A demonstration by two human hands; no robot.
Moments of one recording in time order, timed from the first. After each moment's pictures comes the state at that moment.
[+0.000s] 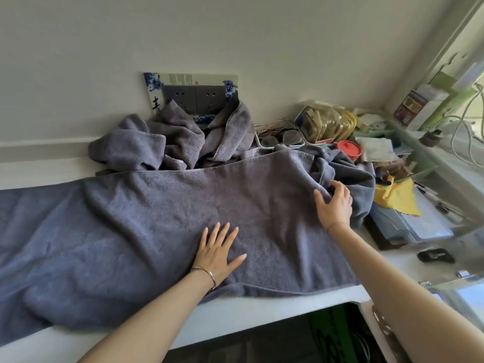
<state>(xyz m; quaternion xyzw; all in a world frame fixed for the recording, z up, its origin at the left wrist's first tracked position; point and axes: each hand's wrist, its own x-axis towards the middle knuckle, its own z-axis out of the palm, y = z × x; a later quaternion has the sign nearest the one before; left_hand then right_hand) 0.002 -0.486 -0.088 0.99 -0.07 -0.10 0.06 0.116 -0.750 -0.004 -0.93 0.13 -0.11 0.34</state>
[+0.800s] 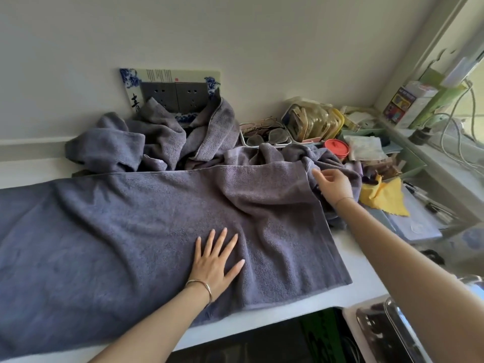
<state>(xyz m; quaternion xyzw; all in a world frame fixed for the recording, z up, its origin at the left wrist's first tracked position) -0.004 -0.533 -0.105 0.99 -0.03 -0.06 0.07 0.171 -0.794 0.022 -0.90 0.10 -0.04 0.42</state>
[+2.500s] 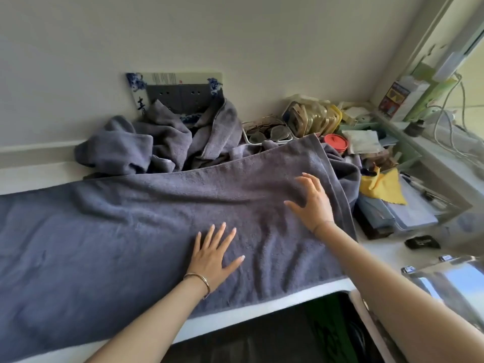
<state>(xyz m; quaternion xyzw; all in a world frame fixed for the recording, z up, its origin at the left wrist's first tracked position) -0.019 -0.500 -0.084 0.99 -0.07 -0.07 0.13 0.091 -0.743 0.007 -0.95 -0.06 -0.08 0.28</state>
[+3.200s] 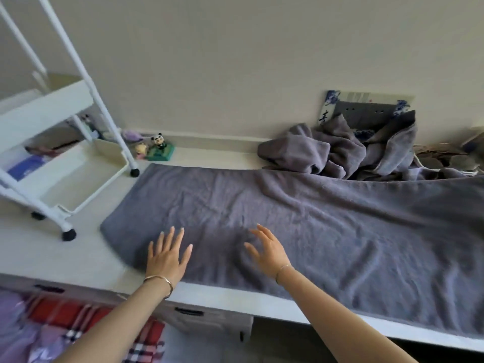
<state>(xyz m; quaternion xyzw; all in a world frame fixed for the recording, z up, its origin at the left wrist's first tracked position) -0.248 -0.089 -0.058 0.95 0.32 -0.04 0.07 -0.104 -0.305 -0.054 -0.88 -0.29 0.18 0.33</state>
